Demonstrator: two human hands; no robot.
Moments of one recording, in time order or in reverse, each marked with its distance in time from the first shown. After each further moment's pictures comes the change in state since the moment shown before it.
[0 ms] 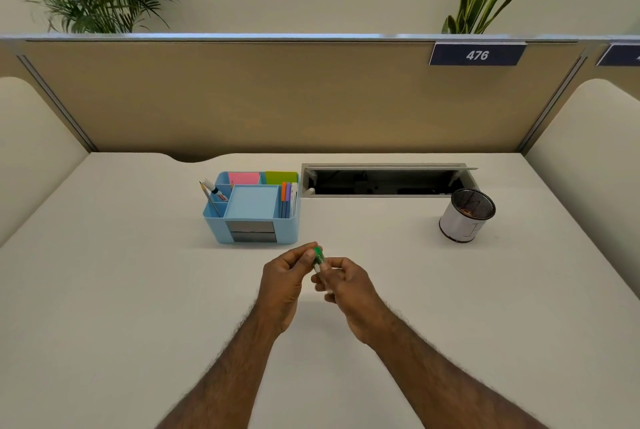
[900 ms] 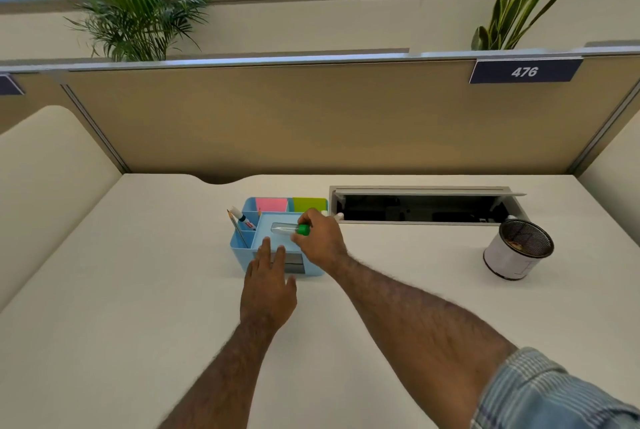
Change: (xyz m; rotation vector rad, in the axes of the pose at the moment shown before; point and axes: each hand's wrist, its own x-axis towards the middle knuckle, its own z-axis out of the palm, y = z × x) left_hand 0.084 0.001 -0.079 1.392 0.250 0.241; right_hand 0.141 -0.082 0.087 -0.664 0.123 -0.460
